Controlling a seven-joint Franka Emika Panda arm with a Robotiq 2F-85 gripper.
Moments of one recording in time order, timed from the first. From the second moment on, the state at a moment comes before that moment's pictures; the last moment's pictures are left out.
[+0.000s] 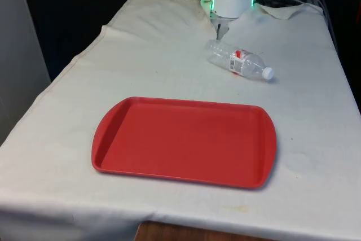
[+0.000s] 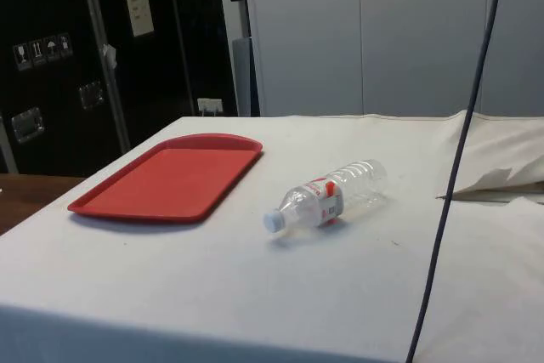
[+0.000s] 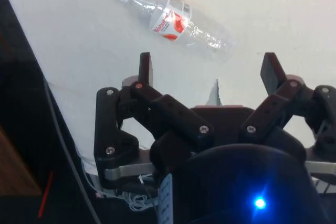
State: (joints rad) arm 0.19 0.04 -0.19 -1.88 0.03 1.86 0.06
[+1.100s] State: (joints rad) arm 0.19 -0.17 -0.13 -2.17 0.01 1.99 0.10
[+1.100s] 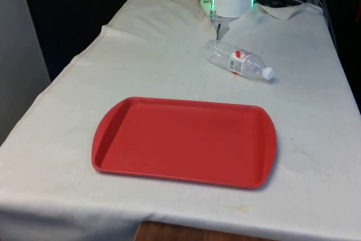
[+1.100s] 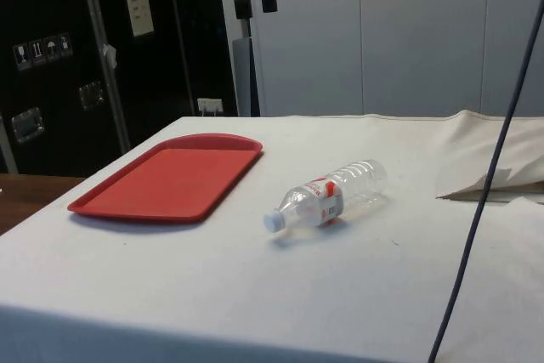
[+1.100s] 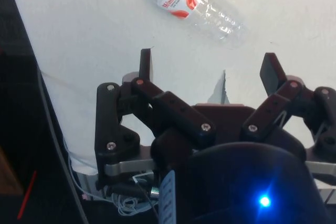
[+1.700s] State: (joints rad) arm 0.19 -0.28 -0.10 -2.33 0.01 2.08 0.12
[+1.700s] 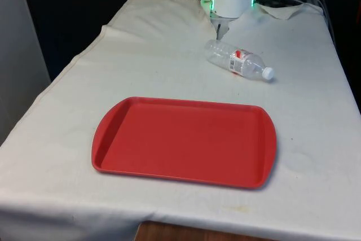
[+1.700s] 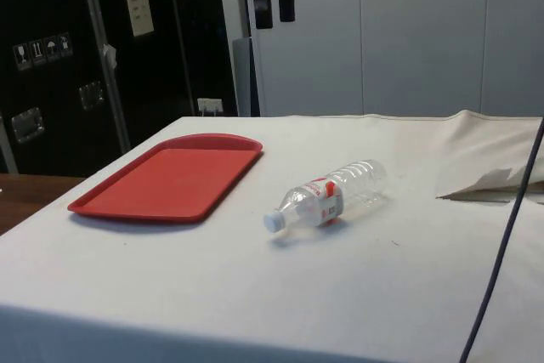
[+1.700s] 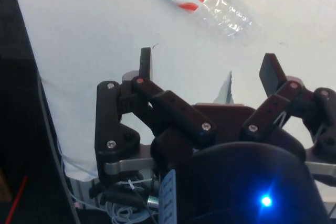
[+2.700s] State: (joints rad) arm 0.19 -0.28 -0.03 -2.51 0.01 2.28 0.10
